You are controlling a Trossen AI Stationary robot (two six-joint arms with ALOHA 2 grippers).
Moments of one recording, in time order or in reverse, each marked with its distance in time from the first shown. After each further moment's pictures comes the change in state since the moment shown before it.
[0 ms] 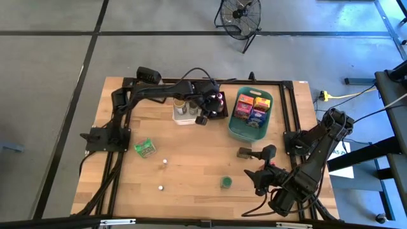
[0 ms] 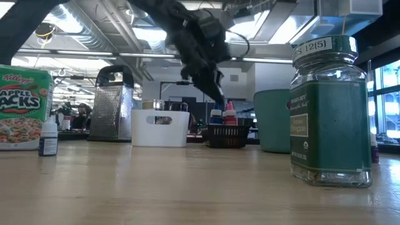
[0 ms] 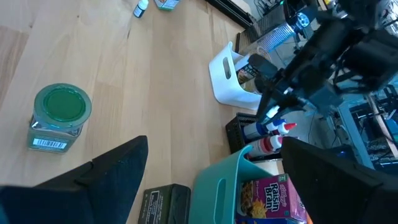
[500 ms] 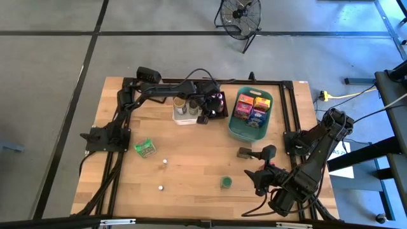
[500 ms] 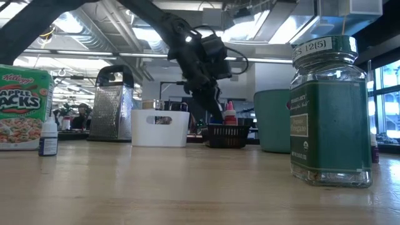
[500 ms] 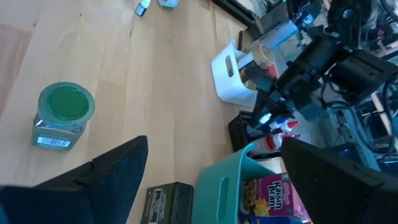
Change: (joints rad) left arm 0.039 0.085 -0.001 0.031 0.031 -0.059; right arm 0.000 0.000 0.000 0.000 -0.014 0.006
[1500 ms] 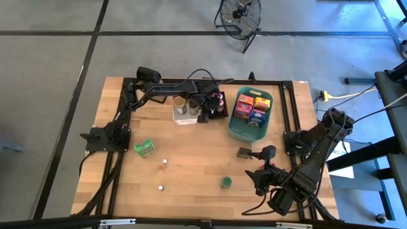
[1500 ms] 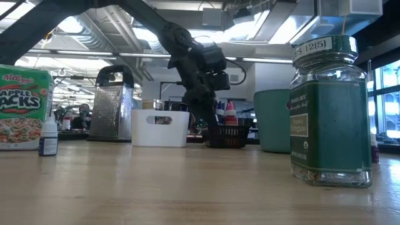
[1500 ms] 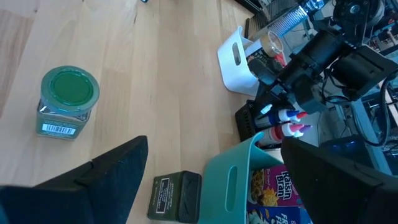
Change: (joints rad) left arm 0.027 0.055 0.003 -0.028 0.000 -0.057; right arm 0.000 0.000 -0.034 0.001 -0.035 0.038
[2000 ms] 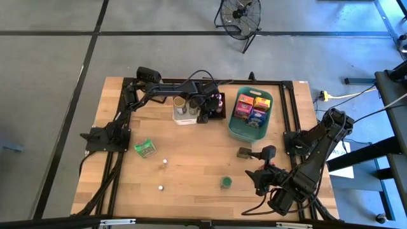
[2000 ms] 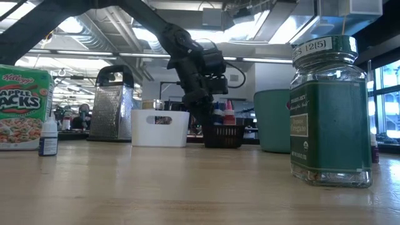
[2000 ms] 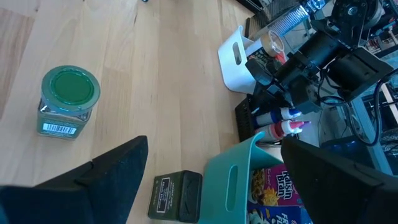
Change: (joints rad) left arm -0.003 0.004 -0.003 -0.017 -0.052 -0.034; right arm 0.000 0.000 0.000 0.000 -0.003 0.000
